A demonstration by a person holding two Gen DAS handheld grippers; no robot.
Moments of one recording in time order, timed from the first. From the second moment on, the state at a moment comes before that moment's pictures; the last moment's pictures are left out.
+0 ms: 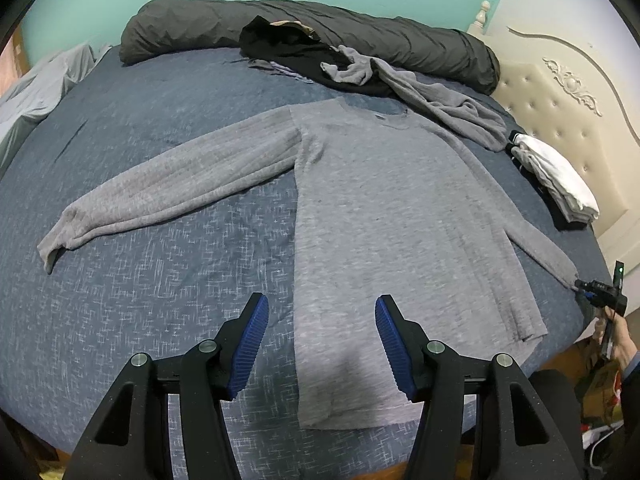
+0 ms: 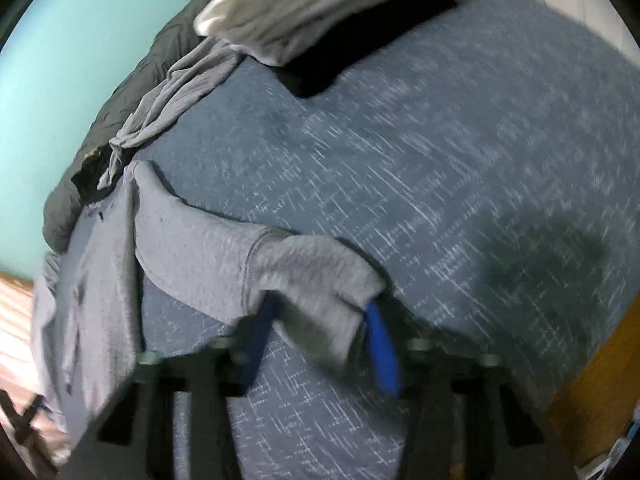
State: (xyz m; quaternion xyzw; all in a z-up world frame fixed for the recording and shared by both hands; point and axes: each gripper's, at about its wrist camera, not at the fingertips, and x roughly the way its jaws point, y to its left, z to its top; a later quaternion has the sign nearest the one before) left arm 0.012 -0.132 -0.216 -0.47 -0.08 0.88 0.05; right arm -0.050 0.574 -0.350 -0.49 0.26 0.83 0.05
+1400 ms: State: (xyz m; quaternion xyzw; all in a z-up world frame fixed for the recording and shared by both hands) left arm -0.075 -0.123 -0.287 -0.54 -0.10 0.84 0.01; right arm -0.278 0.692 -0.170 -0.40 0.08 0.90 0.15
